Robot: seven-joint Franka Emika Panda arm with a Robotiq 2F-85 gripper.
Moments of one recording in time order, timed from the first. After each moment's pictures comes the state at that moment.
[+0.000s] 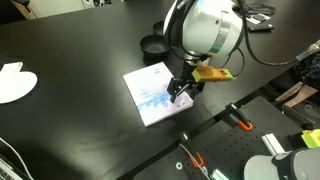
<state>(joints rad) -0.11 0.33 0.13 -2.61 0.61 2.64 -0.46</state>
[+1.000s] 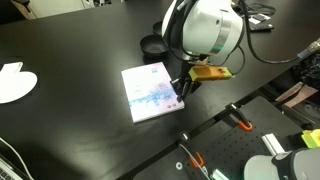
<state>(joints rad) -0.10 0.32 0.14 -2.63 0.56 2.69 -0.36</state>
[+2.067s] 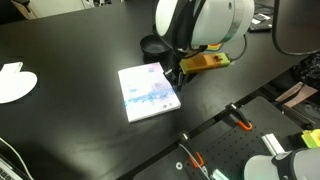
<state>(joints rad) 0.00 0.13 0.11 -2.69 0.27 2.72 -0.02</state>
